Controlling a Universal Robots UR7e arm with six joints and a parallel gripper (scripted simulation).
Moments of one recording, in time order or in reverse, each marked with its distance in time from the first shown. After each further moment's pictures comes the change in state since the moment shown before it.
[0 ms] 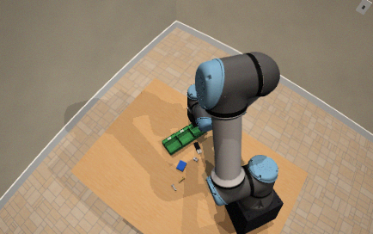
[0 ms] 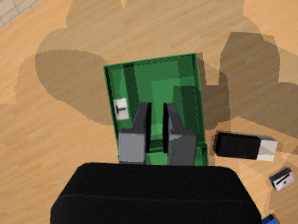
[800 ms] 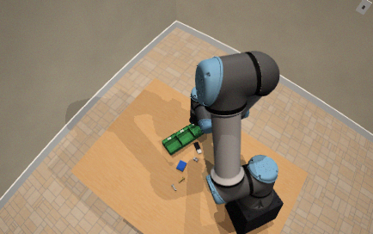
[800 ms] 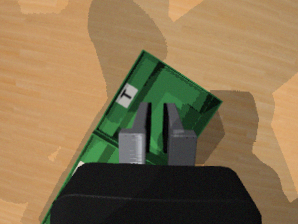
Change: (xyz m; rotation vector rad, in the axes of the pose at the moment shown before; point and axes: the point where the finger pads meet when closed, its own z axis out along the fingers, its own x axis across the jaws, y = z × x) arm -0.008 -0.005 0.008 -0.001 -0.006 -0.703
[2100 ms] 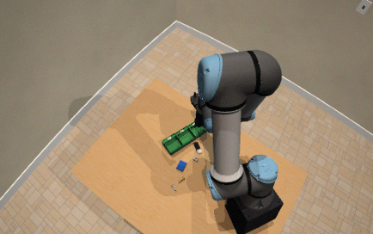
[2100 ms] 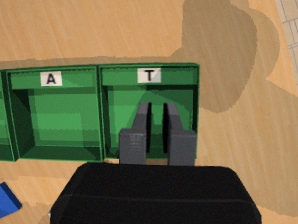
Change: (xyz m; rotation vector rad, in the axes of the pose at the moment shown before) arm 0.000 0.000 0.006 -0.012 -0.039 -0.996
